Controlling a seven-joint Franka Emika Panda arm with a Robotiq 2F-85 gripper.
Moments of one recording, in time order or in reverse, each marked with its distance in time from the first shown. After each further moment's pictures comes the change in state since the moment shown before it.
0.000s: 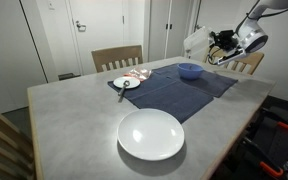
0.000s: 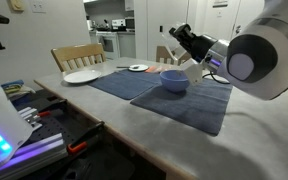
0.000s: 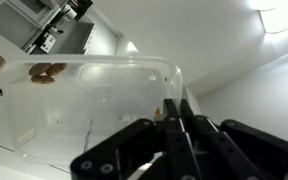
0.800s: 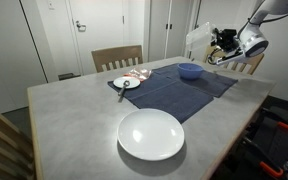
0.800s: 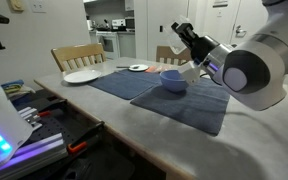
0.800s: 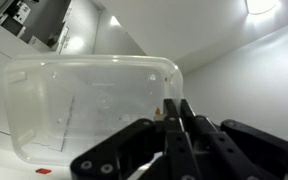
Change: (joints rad) arm -0.017 0.047 0.000 0.003 0.091 -0.111 -0.016
